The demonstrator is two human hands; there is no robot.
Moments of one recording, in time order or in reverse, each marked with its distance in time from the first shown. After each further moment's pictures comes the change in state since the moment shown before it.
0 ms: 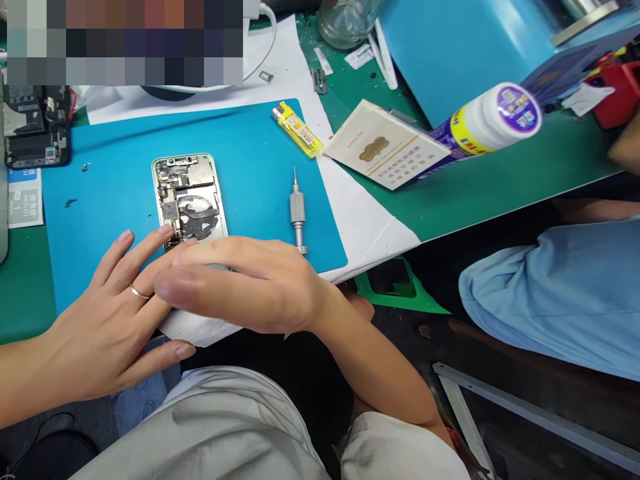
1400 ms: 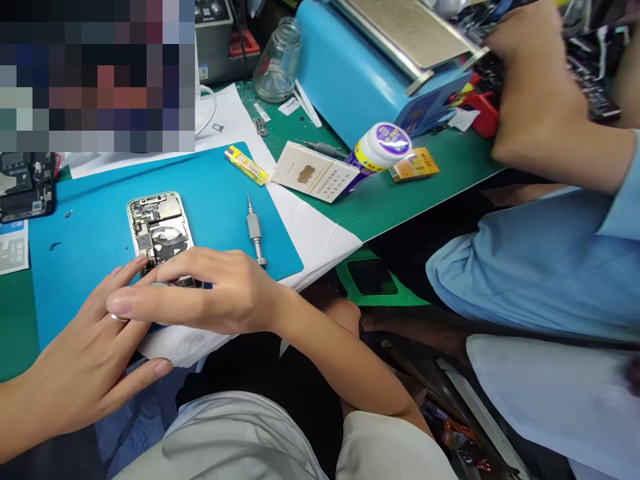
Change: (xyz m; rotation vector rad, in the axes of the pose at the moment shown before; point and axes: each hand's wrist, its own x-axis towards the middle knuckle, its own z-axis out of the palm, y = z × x) left_hand -0.003 -0.008 0.000 0.019 0.006 0.038; right_hand 0.016 0.006 0.026 -0.016 0.422 -0.282
